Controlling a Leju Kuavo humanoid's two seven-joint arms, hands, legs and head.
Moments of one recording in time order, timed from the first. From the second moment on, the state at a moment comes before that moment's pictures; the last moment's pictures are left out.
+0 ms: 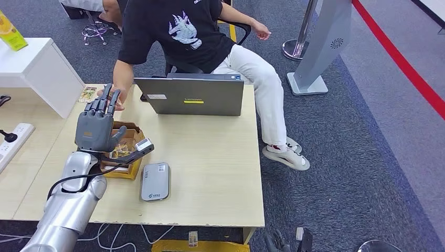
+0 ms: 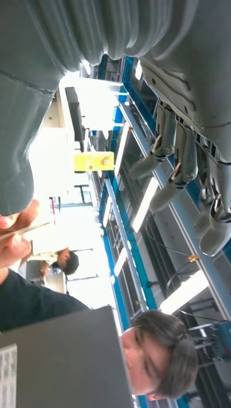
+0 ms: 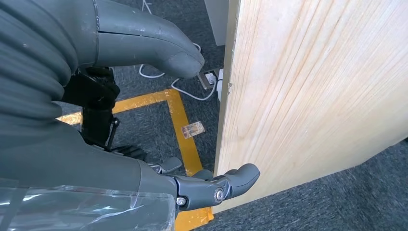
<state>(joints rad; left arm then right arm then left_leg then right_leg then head) -0.46 0.19 -0.22 -0.99 -1.33 0.56 -0.17 -0.18 0.20 -0.41 -0.24 -0.01 0.13 -0.49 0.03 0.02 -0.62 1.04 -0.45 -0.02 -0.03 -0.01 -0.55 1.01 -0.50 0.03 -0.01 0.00</state>
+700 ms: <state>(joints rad) -0.01 0.27 -0.22 -1.53 -1.27 0.46 -0.28 -0.13 0.19 -0.49 -0.24 -0.05 0.16 -0.55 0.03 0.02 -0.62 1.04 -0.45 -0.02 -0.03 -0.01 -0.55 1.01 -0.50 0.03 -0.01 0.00</state>
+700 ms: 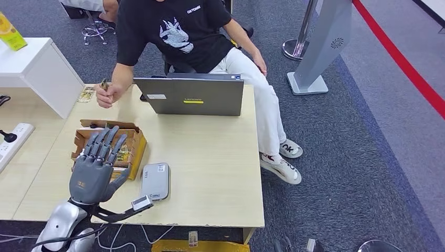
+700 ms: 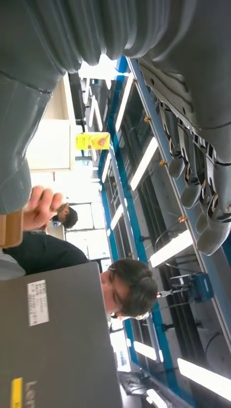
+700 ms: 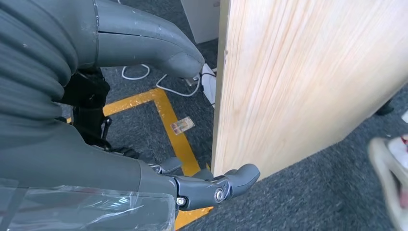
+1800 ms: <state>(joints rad) 0.09 0.39 0.06 -1.41 -1.32 0.45 -0.28 -0.13 0.19 -0.53 -0.24 0.00 0.18 -0.53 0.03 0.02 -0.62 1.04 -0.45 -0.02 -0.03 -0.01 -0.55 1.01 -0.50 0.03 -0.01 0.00</state>
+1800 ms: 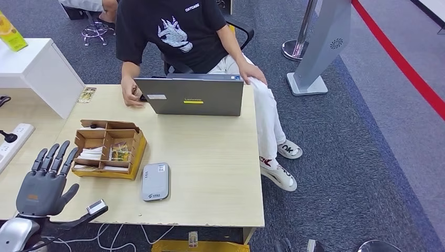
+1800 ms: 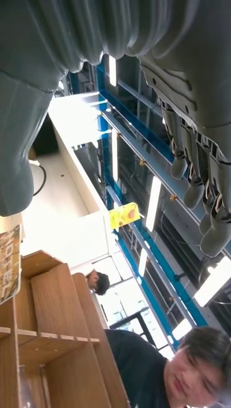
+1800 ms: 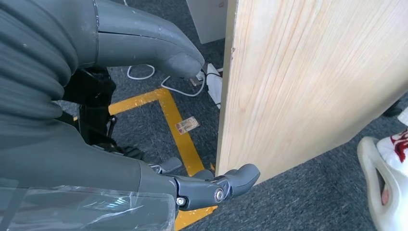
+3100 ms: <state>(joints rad) -0.22 0.33 0.04 -0.89 -1.30 0.46 -0.28 -0.16 0.21 -0.51 -0.24 0.05 0.19 -0.49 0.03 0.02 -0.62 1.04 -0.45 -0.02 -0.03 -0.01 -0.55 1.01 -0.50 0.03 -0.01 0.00</state>
